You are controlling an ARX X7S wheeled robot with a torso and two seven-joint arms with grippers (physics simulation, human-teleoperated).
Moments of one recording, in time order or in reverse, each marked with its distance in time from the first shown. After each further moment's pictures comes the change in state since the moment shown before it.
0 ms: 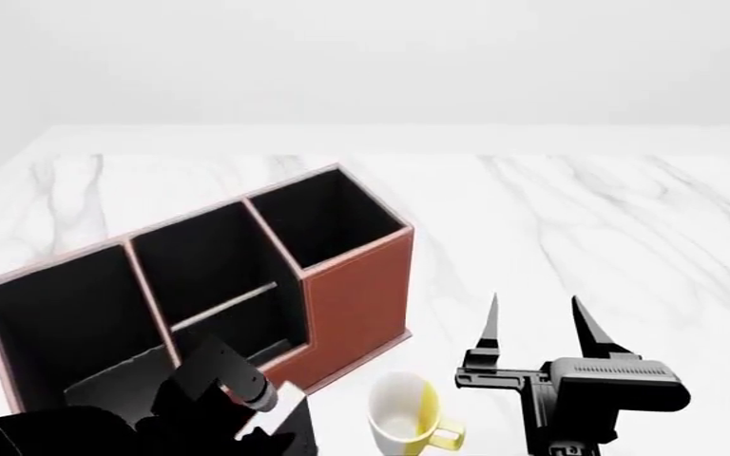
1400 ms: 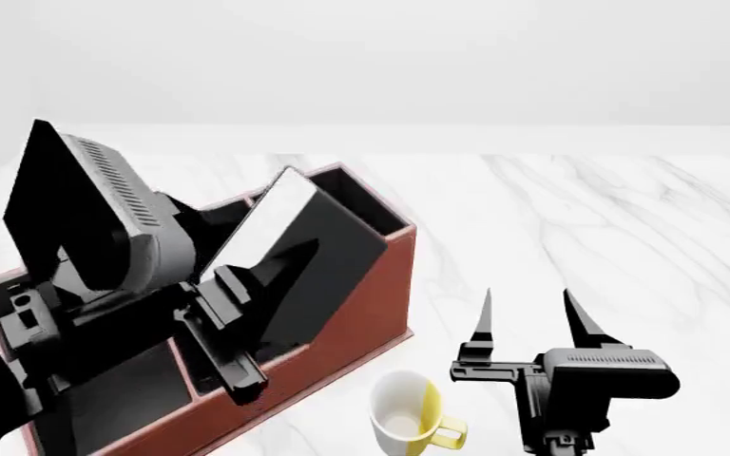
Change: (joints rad) left arm -0.482 -0.022 -0.351 0.274 -0.766 -0.044 -0.470; right arm 0.043 0.025 -0.042 0.035 0.031 -0.002 0.016
